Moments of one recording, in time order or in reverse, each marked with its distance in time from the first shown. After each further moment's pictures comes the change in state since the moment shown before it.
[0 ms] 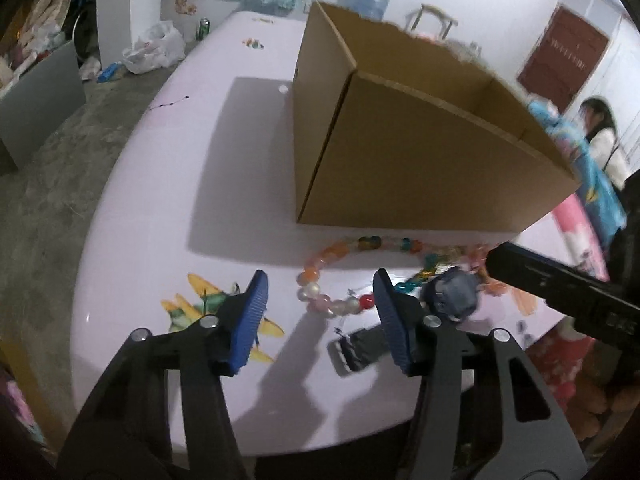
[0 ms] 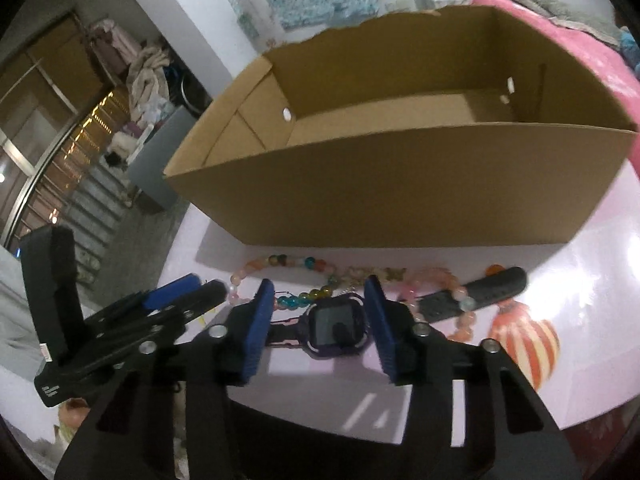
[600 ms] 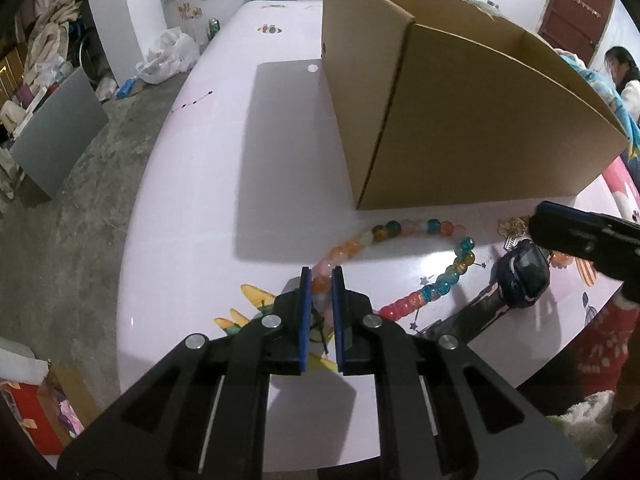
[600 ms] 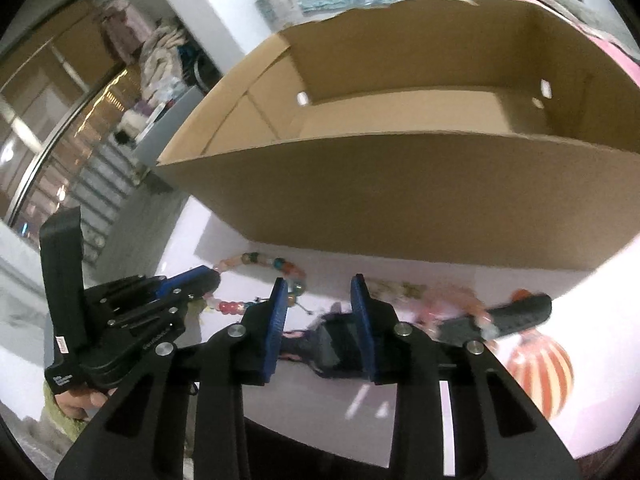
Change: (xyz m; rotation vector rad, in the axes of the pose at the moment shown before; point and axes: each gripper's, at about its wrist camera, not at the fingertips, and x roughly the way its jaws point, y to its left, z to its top) left arm 0.015 0.008 0.005 0.098 0.066 0.163; right arm 0.031 0.013 0.012 -0.103 0.070 0.036
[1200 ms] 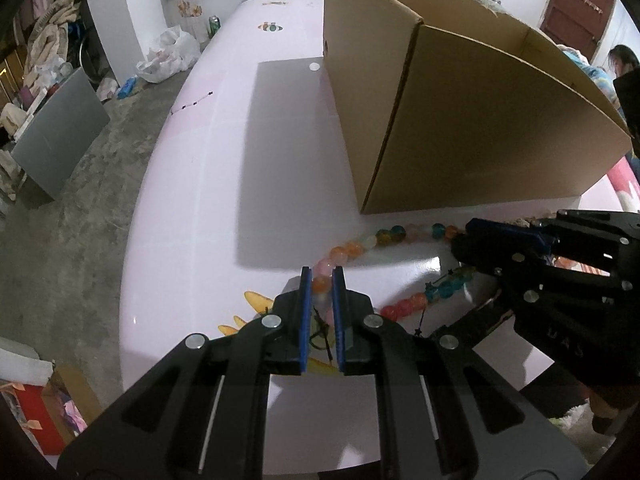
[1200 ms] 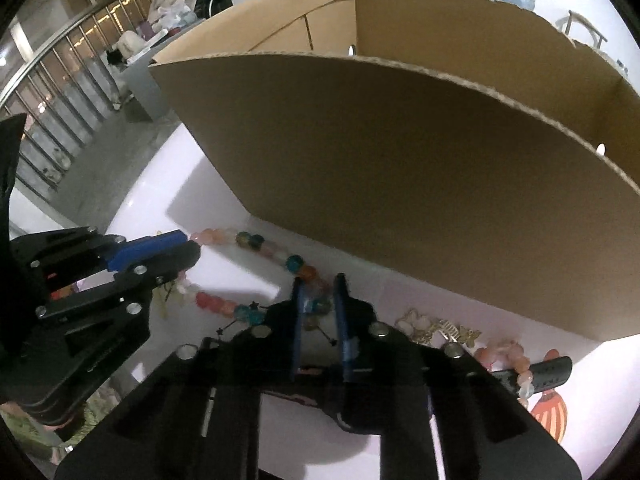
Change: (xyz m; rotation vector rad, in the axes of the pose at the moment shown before) left arm 0.004 -0.003 0.005 0.009 0.014 0.021; right arm 0.044 0.039 0.005 -0.196 0.106 -0.156
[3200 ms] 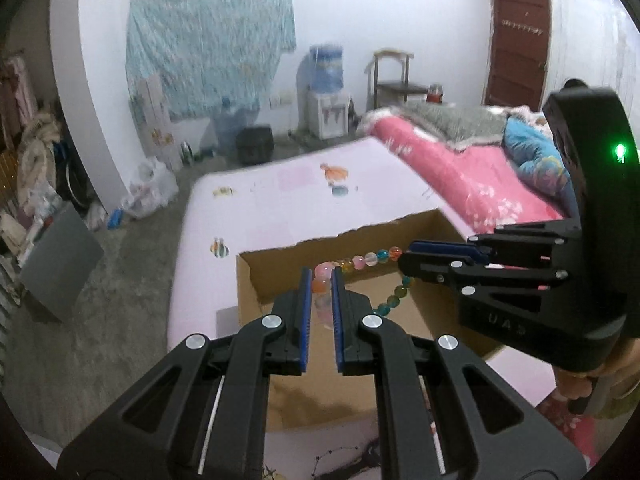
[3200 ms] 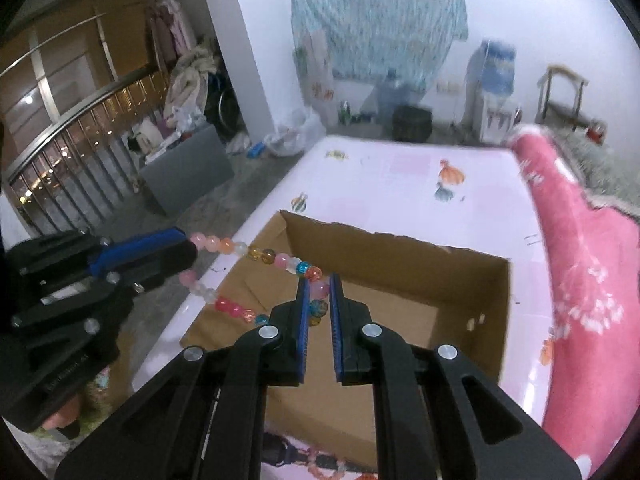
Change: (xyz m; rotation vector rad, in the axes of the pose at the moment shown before) left arm -0.137 -0.103 0.174 0.165 -0.327 -0.040; right arm -0.158 -0.119 0.134 0.023 -0.256 0.087
